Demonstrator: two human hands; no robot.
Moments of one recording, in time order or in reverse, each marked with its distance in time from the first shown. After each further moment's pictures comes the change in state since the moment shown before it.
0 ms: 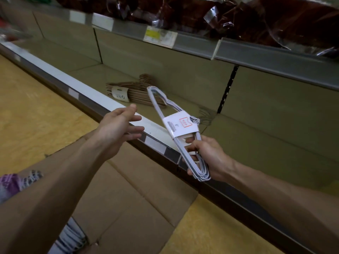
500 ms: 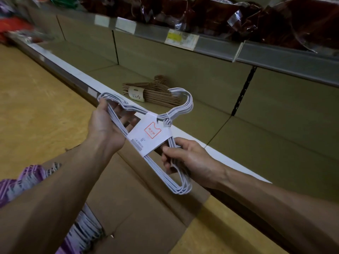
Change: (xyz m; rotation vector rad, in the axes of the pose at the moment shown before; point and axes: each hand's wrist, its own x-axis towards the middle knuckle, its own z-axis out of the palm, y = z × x) left_hand -0.002 0.004 -0.040 -0.698 0.219 -0.053; right_hand -0.016 0.009 0.068 -0.056 -0.410 -0.186
